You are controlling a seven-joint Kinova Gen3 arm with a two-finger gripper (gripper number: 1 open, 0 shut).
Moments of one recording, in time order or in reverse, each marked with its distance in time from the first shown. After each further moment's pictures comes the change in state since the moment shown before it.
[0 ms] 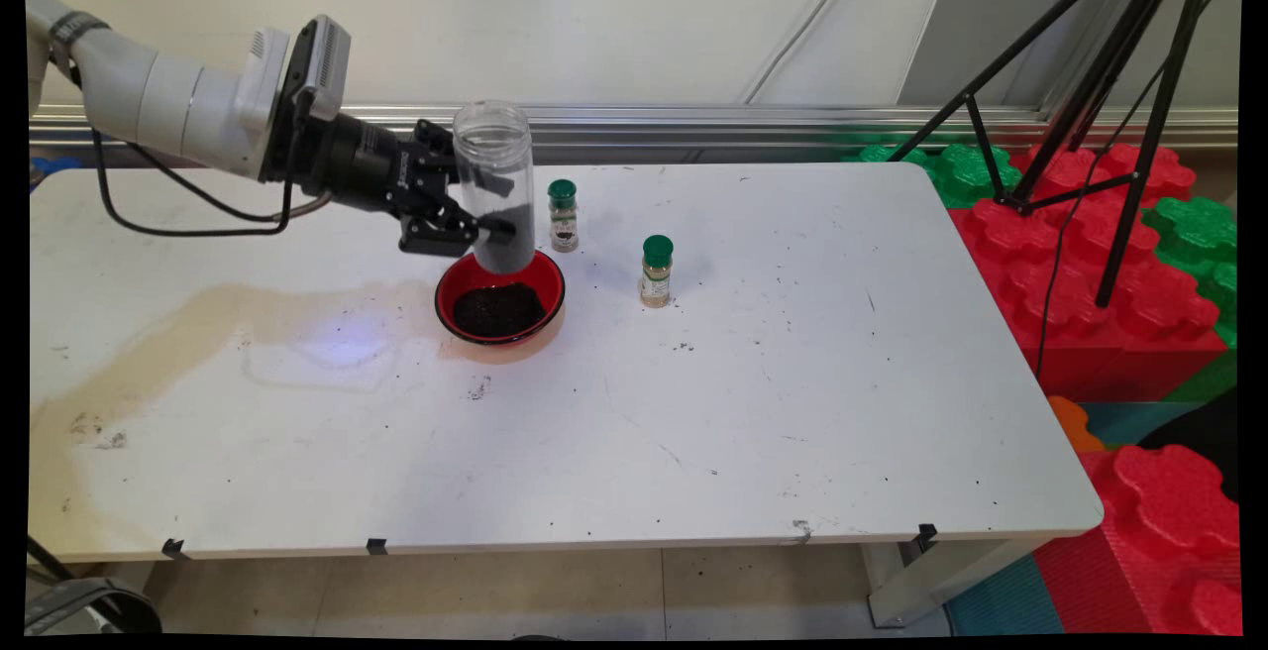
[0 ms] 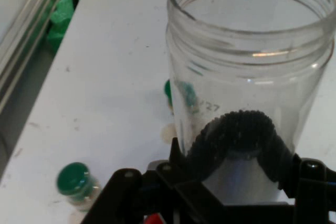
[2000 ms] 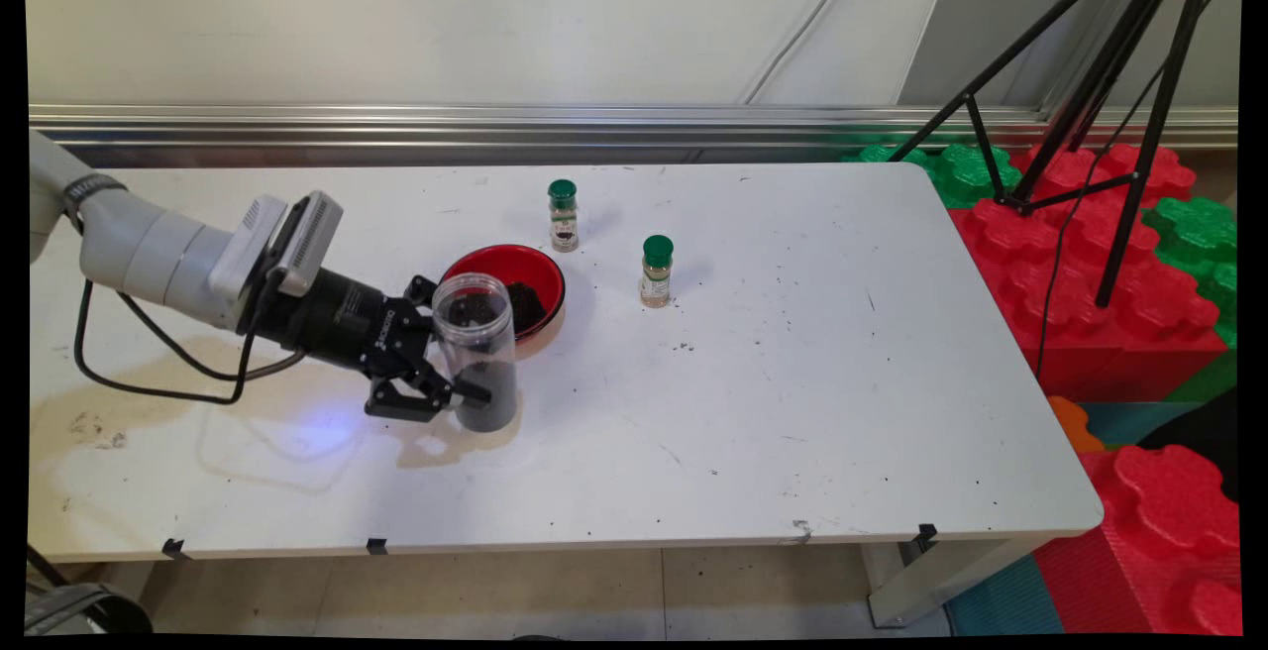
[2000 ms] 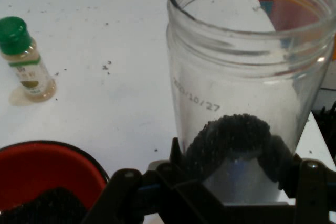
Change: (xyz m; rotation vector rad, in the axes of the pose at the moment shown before) arm -0.073 0.087 0.020 -0.202 0.005 -0.029
